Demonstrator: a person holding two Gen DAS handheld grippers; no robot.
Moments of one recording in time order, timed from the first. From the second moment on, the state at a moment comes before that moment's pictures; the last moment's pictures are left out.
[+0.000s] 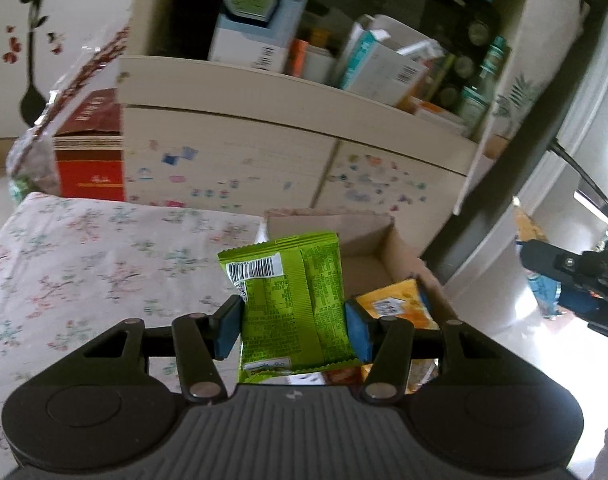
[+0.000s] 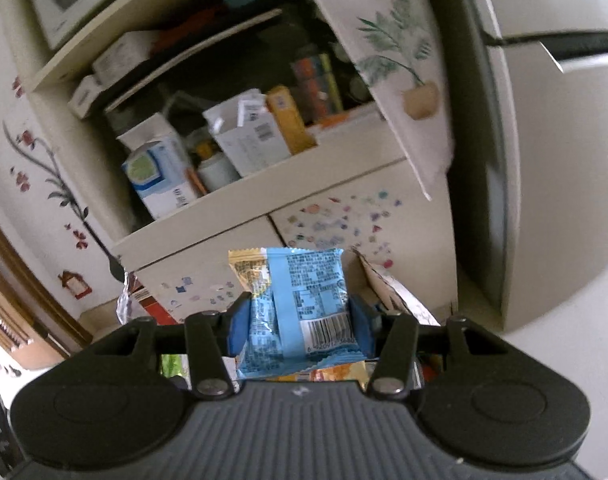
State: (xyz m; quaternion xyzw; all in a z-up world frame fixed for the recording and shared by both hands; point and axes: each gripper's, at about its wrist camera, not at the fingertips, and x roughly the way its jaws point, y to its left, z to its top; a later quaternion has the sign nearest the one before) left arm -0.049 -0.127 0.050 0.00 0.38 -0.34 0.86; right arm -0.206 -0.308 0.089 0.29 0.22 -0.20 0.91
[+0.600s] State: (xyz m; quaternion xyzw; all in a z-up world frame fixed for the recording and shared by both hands) left arm -0.059 -0.185 0.023 0.02 0.39 -0.40 0.83; right arm -0.207 -0.326 0.065 0.34 0.26 -0.24 0.87
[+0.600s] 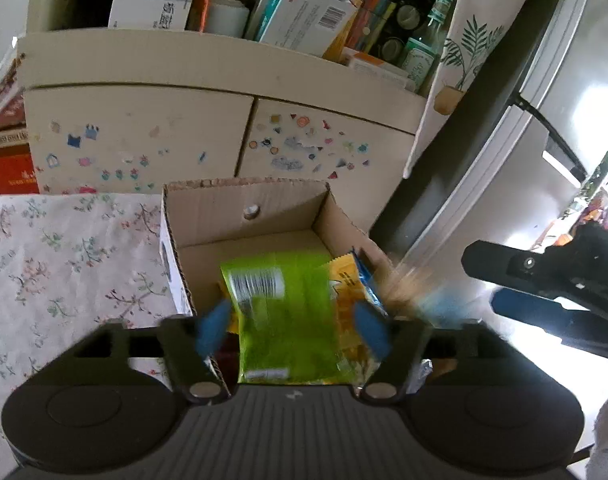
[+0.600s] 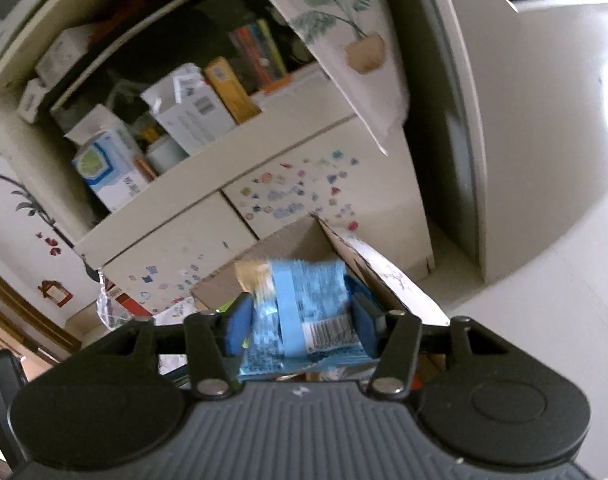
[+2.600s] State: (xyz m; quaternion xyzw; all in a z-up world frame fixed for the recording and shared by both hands) left arm -0.137 -0.117 0.066 0.15 0.39 -0.28 0.86; right arm -0.269 -0.242 0.087 0.18 0.32 -0.34 0.86
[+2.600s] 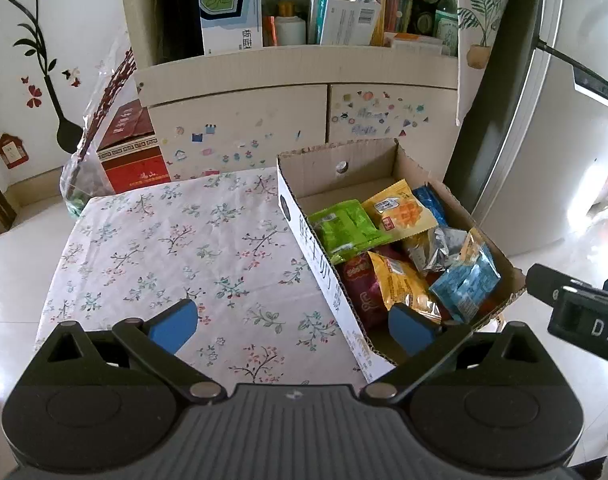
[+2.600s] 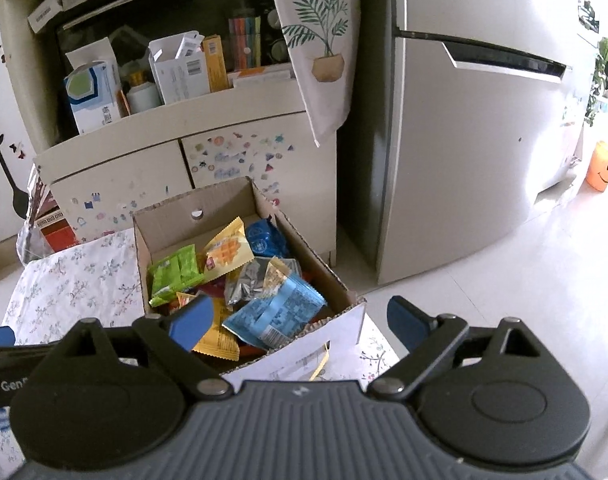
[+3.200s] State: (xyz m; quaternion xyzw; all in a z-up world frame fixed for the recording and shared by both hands) left arm -0.132 -0.125 0.058 0.17 0.40 -0.27 0.86; right arm -0.254 -0.239 0.071 0.18 0.37 -0.34 0.85
